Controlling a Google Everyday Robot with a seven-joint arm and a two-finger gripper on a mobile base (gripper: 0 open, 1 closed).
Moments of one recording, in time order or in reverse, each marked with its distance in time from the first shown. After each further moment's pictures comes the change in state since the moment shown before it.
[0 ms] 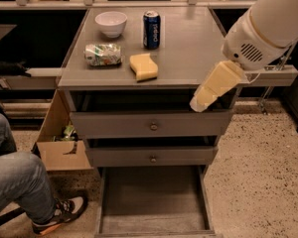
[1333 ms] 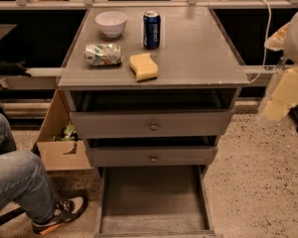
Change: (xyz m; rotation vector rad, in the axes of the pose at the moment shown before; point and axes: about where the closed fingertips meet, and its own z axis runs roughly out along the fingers) arm 0.071 0.002 -0.069 0.032 0.177 -0.204
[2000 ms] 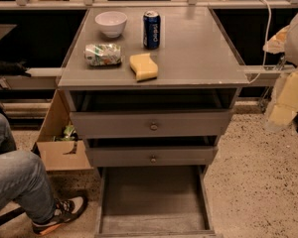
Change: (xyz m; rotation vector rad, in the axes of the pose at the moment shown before) arm 0.009 0.002 0.001 -0.027 0.041 -0.055
